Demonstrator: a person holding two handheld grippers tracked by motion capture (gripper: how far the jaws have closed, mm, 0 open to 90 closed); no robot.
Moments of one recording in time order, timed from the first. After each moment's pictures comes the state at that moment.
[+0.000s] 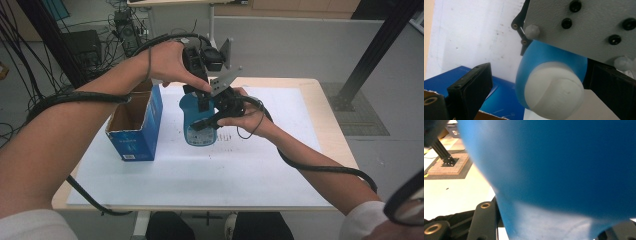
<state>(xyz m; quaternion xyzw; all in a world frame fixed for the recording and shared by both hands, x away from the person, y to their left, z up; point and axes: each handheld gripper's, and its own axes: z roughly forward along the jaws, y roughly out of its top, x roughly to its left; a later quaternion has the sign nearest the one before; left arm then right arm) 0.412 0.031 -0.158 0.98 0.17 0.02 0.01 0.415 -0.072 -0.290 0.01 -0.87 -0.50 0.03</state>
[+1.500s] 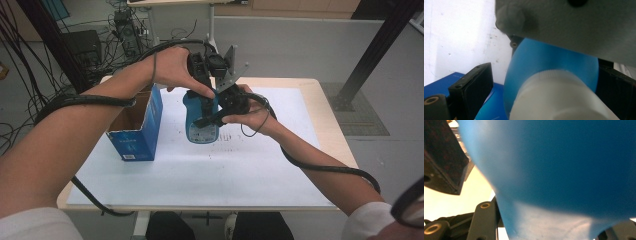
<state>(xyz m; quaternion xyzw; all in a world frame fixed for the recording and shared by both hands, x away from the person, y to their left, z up) 0.408 0.023 -0.169 0.99 0.15 0.01 0.01 0.415 -0.081 -0.281 0.02 -0.86 -0.52 0.03</state>
